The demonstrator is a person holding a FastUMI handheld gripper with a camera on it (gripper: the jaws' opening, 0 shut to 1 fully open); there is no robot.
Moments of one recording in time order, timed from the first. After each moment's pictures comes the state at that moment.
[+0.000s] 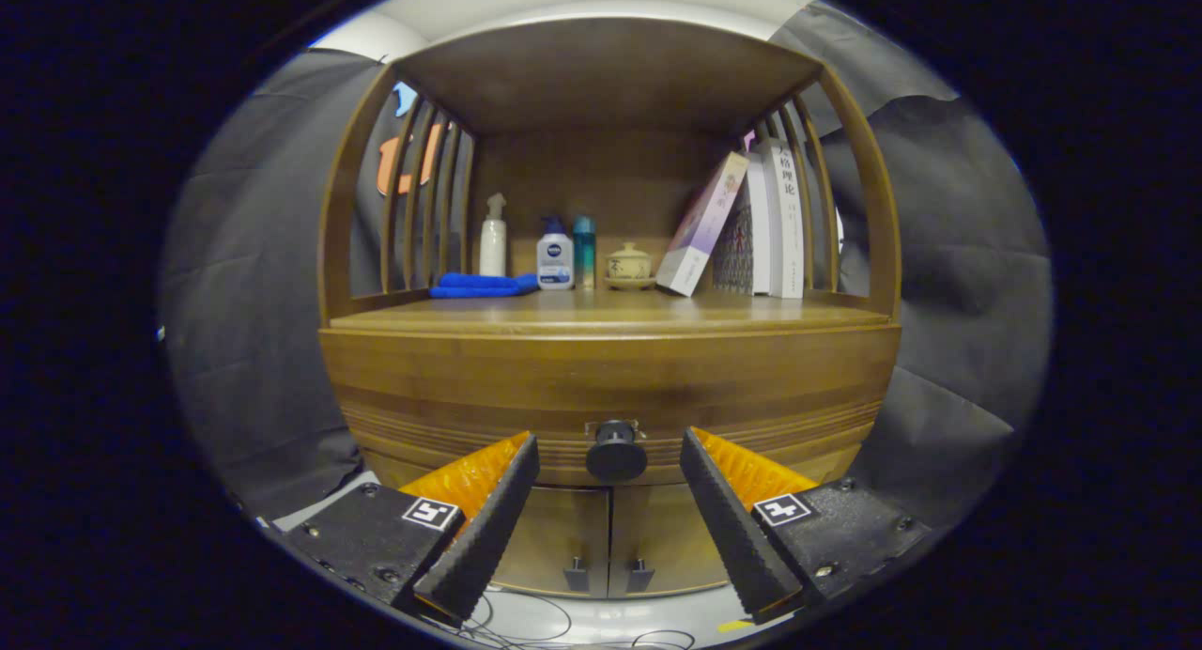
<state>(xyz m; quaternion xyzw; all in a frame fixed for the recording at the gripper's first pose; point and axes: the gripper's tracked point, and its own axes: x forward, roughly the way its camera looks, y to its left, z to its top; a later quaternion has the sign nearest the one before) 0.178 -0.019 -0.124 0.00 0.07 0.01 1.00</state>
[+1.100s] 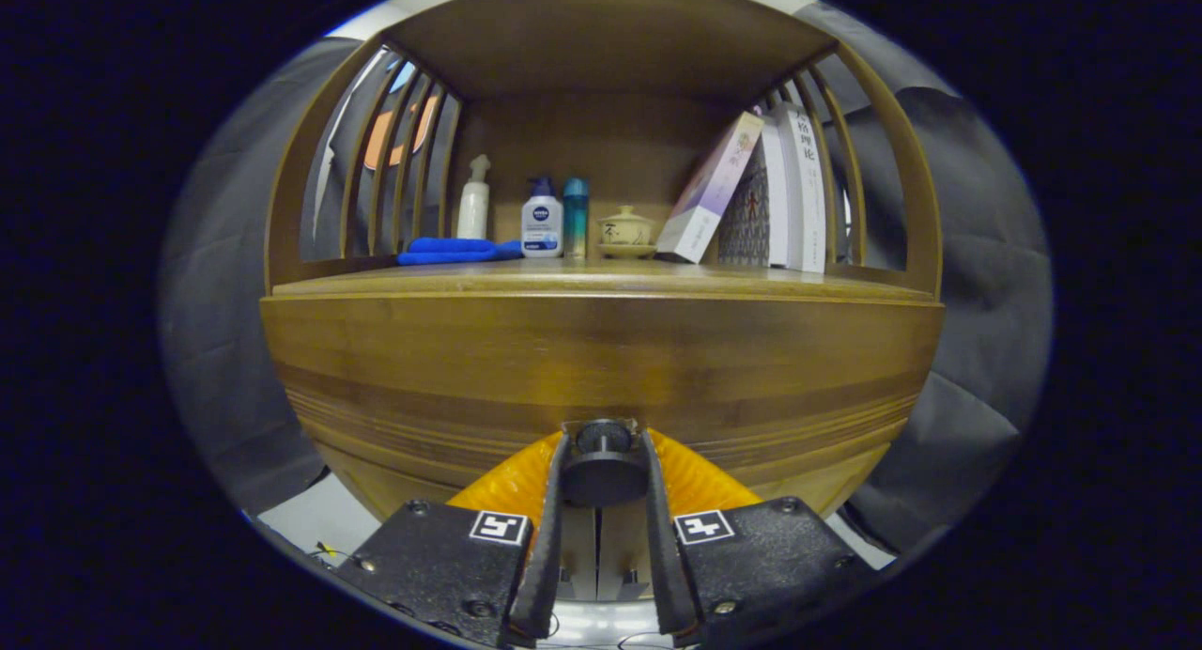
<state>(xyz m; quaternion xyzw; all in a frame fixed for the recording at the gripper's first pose) 0.212 -0.025 -0.136 0.00 0.10 0.00 1.00</state>
